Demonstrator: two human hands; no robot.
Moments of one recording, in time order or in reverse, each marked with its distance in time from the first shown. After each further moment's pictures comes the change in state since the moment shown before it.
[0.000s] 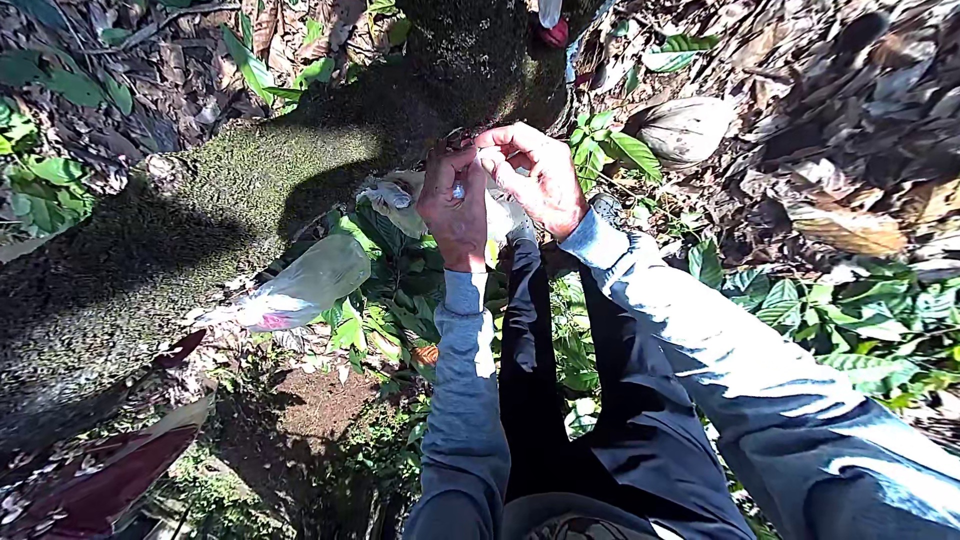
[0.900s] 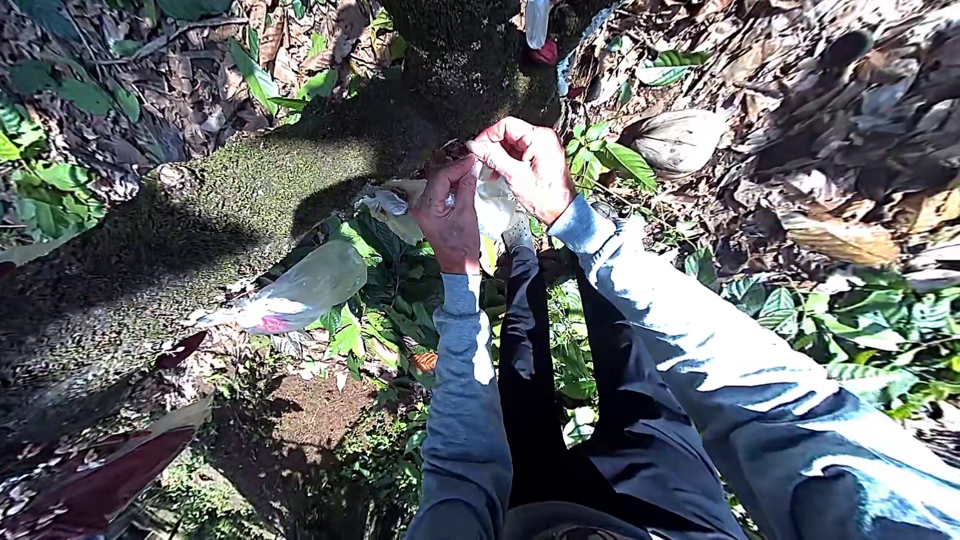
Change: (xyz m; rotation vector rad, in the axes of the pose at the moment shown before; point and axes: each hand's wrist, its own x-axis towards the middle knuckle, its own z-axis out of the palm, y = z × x) left_hand -0.001 -0.002 0.001 -0.077 0.009 0.045; right_hand 0.024 0.001 -0.005 0.003 0.006 0.161
